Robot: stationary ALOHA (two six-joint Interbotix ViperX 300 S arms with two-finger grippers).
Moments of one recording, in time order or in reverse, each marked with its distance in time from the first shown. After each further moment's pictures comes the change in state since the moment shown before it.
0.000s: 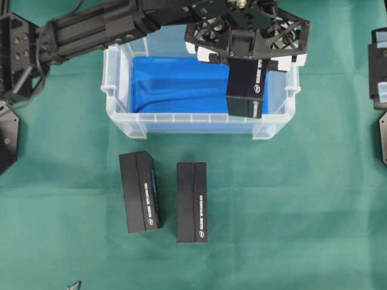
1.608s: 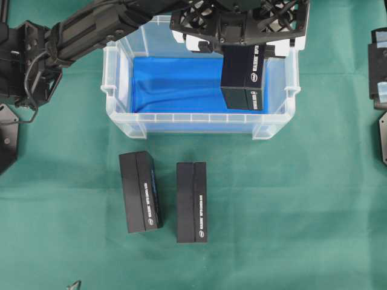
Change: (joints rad) left arm -0.003 0.069 -0.272 0.020 0.150 -0.025; right arm 0.000 0.000 0.000 0.000 0.000 0.002
